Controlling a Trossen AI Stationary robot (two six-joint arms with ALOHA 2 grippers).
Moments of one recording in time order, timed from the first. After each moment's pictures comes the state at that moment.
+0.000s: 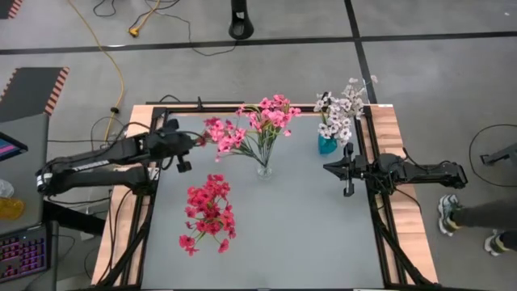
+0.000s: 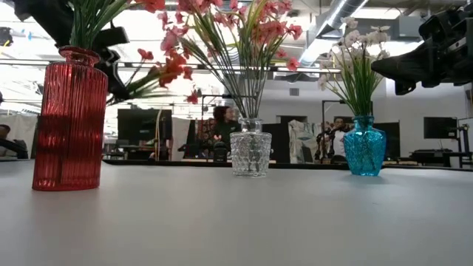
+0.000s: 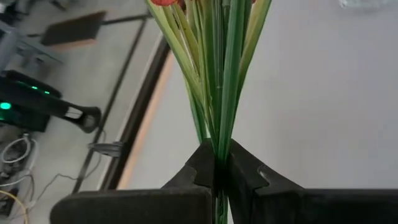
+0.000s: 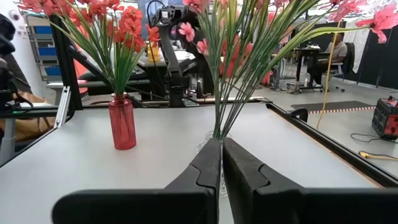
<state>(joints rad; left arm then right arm) 0.35 0.70 0.60 -0.64 -0.32 0.31 0.02 0.00 0.00 0.04 0.16 -0.02</state>
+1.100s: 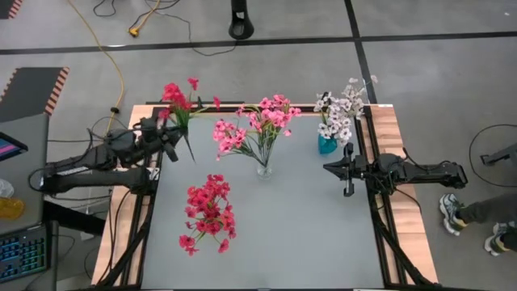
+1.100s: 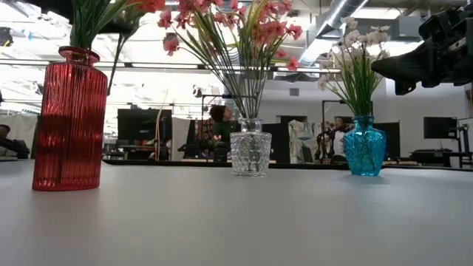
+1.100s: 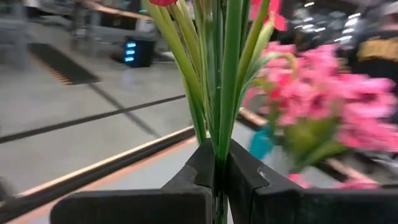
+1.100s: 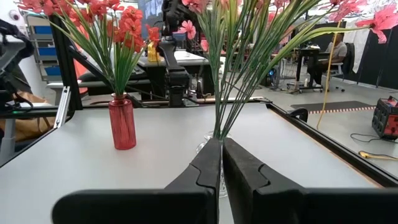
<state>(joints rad) 0.17 0.39 0.60 -0.31 -0.46 -0.36 0.02 0.00 0.00 0.04 0.16 -0.02</state>
